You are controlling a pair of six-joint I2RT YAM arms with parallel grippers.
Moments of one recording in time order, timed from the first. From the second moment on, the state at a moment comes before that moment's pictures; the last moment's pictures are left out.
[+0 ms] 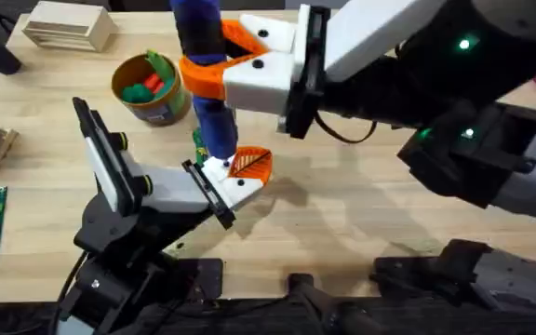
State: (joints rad) left arm -0.43 0.01 0.01 -0.06 0.52 -0.10; right arm 0.79 1.21 0.77 0.61 -0.58 0.14
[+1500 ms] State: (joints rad) left arm -0.43 0.01 0.01 -0.06 0.51 -0.11; right arm 0.79 1.22 0.78 0.82 -0.59 0.19
